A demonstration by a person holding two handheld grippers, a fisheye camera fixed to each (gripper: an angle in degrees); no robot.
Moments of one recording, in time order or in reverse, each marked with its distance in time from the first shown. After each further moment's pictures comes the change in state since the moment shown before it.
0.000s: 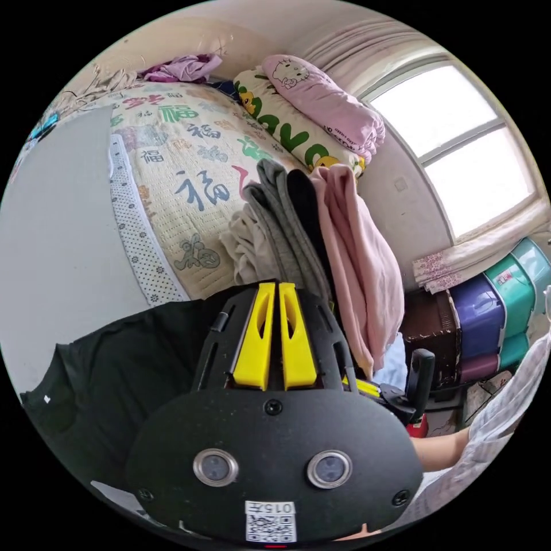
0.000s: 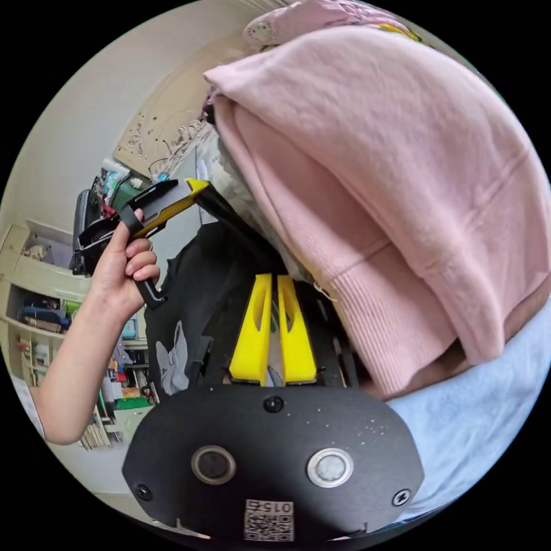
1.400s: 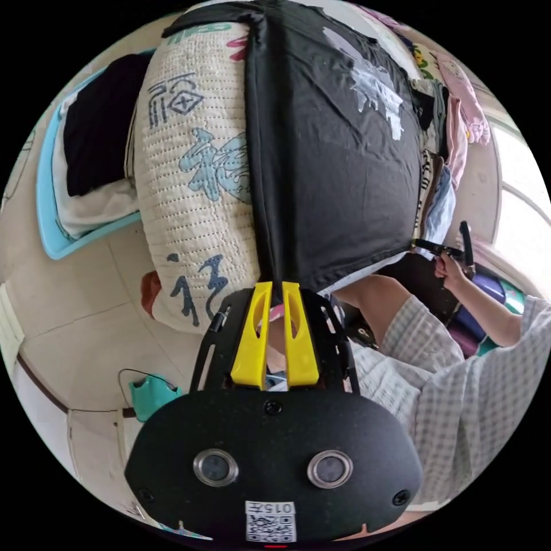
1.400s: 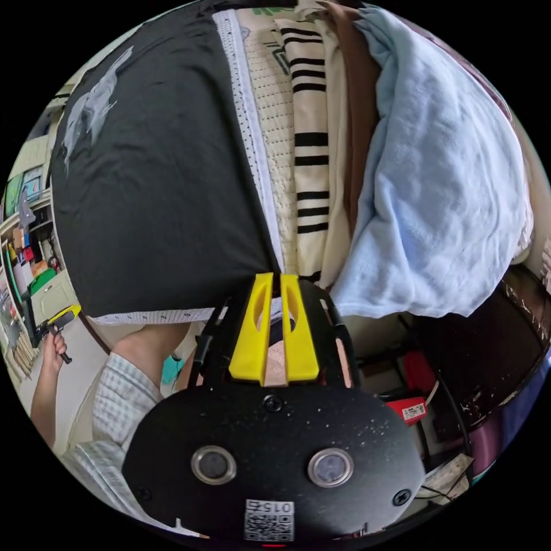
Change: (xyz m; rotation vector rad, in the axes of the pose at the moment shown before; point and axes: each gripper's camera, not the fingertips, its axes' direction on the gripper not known) left arm -0.115 0.580 -0.222 -0.509 -0.075 -0.607; right arm -0.040 0.231 0.057 -0.779 0.536 -0.145
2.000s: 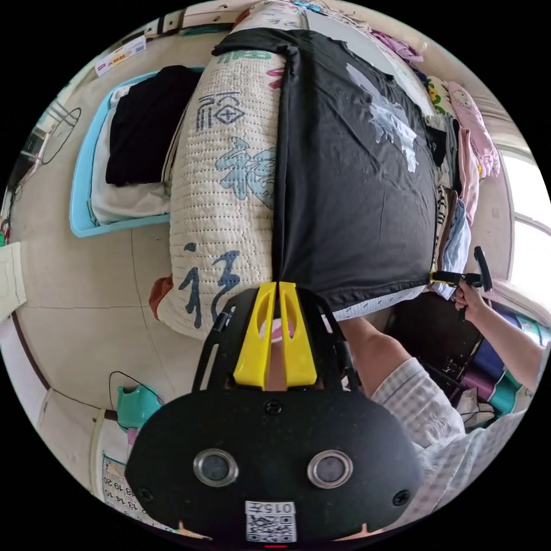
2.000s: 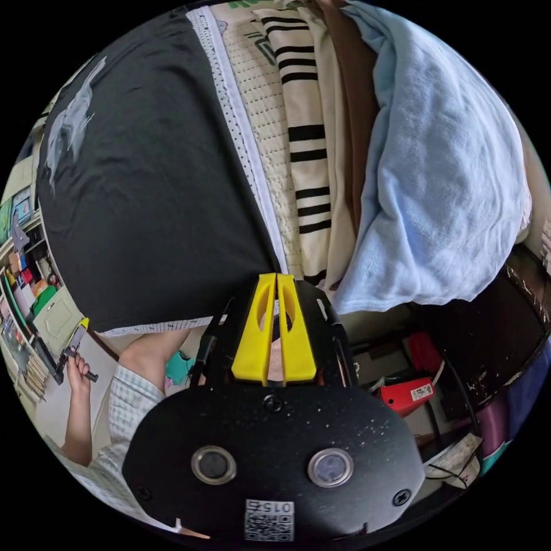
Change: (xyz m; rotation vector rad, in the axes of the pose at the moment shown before) left arm -0.024 0.043 0.021 0.235 -0.142 -0.084; right arm -0.041 -0.026 -0.008 -0.068 0.018 0.079
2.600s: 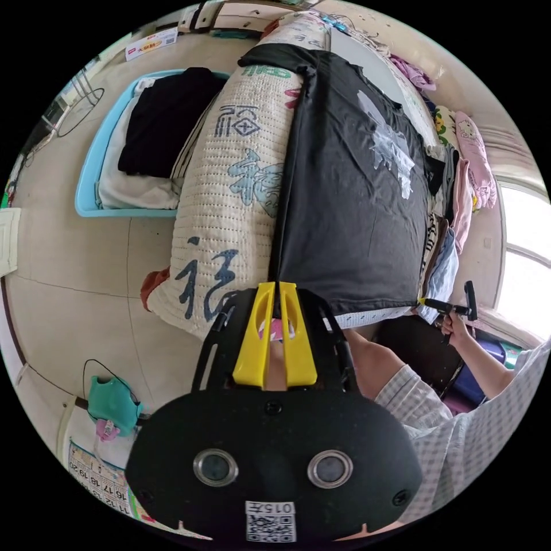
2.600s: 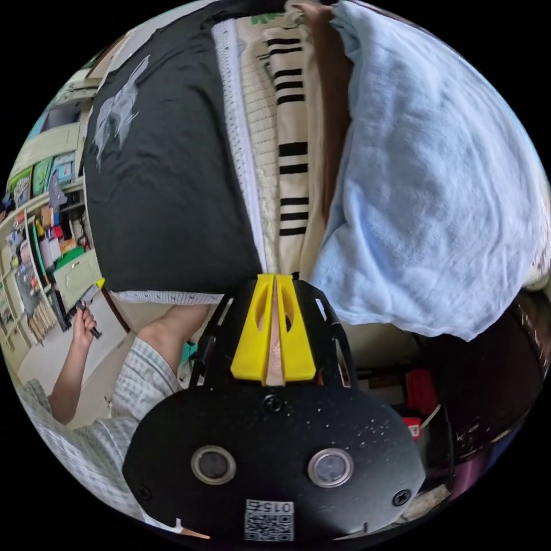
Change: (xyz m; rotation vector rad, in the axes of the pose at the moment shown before) left arm -0.047 0.034 -0.013 0.092 0.112 -0.157; right arm 0.066 0.040 -0.044 0.074 -0.182 -0.148
